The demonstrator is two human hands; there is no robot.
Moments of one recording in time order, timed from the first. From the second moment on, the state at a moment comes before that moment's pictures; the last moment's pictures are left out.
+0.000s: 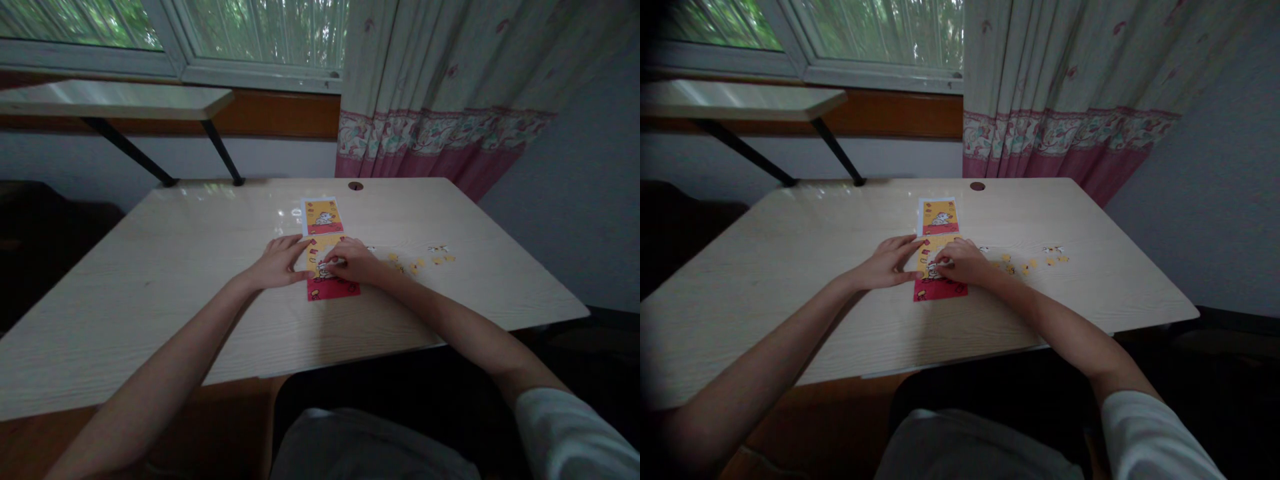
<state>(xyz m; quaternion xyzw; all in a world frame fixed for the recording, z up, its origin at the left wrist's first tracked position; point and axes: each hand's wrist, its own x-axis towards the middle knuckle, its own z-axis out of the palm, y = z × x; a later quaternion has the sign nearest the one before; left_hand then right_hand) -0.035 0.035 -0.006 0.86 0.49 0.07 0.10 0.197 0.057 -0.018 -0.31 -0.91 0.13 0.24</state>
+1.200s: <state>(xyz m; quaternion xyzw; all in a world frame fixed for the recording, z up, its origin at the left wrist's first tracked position) -0.036 0.036 -0.008 0.86 0.49 0.07 0.08 0.201 0.046 0.003 -0.22 -0.96 0.06 0.13</state>
